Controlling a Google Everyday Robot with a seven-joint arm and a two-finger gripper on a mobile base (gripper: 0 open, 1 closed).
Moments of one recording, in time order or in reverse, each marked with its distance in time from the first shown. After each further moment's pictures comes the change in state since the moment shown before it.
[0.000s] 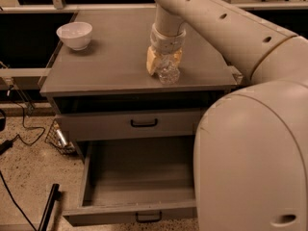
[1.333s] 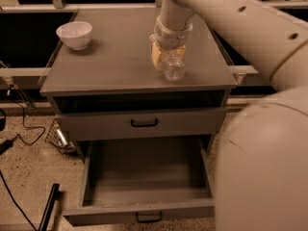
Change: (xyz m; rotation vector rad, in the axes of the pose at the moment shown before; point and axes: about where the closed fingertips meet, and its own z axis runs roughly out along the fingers) arm 0.009 -0.002 -0.038 -0.019 -0.058 -0.037
